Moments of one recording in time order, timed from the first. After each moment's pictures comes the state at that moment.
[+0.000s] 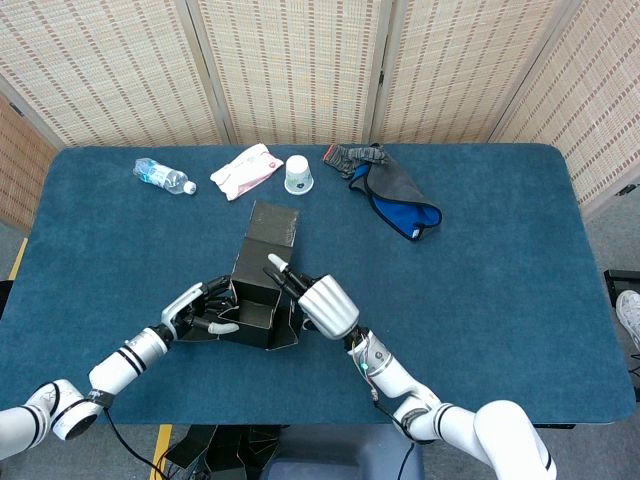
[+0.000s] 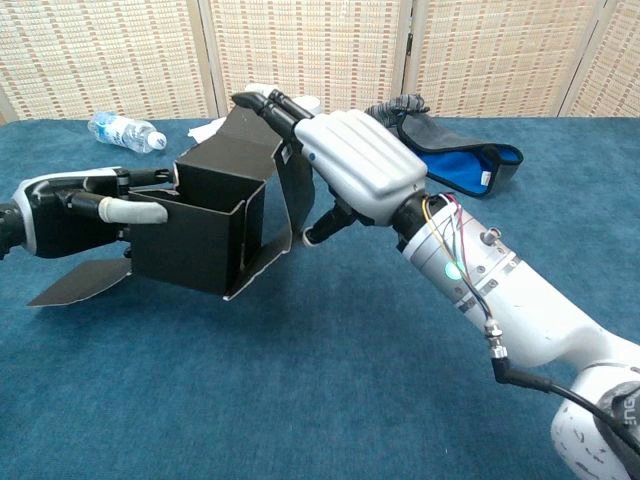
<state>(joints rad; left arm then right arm) -0.76 -1.44 0.07 -1.22 1.61 0.95 -1.68 0.85 -2.11 0.15 -0.72 -1.66 1.38 0.05</state>
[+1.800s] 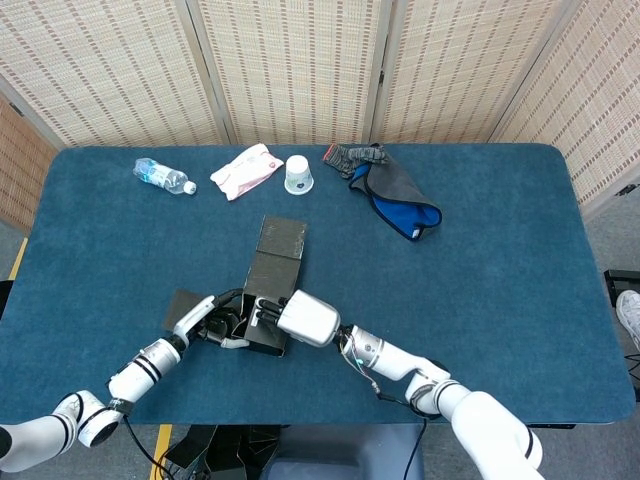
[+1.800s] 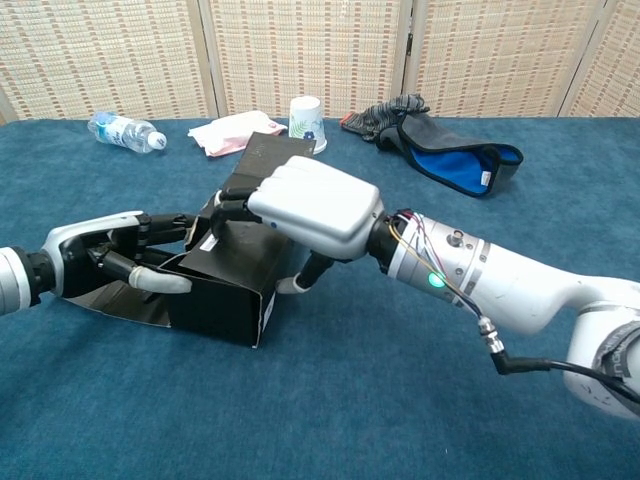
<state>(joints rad) -0.71 -1.61 0.07 -1.06 1.58 0.94 -1.41 0.98 -2.12 -0.03 -0.47 -1.79 1.32 0.21</state>
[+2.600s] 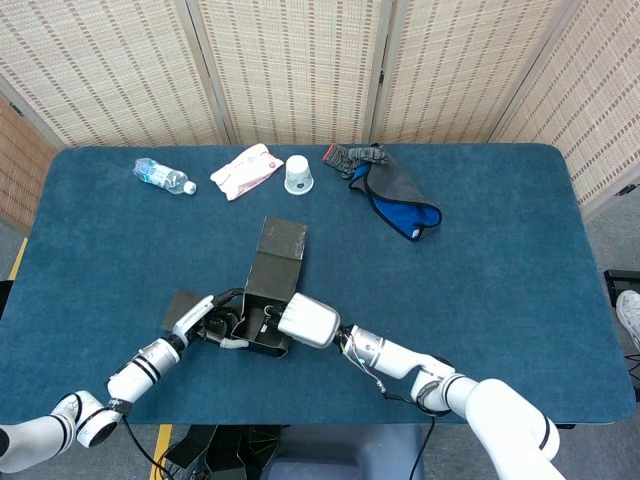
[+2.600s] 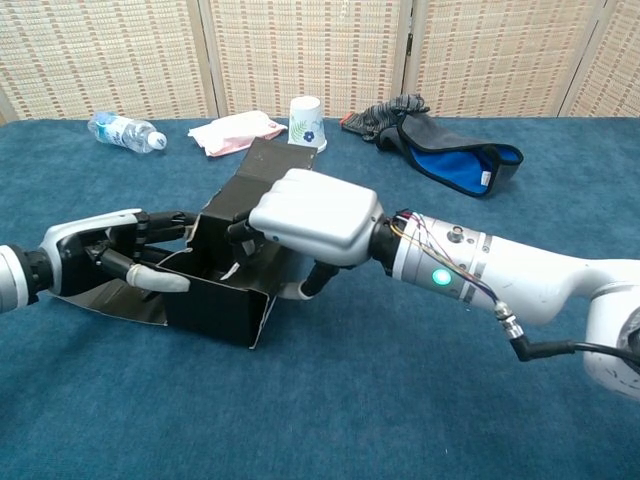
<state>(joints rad) -0.71 -1.60 0.07 -1.07 1.58 0.94 -1.41 1.00 -2.01 -0.06 -0.65 -1.79 1.21 0.12</state>
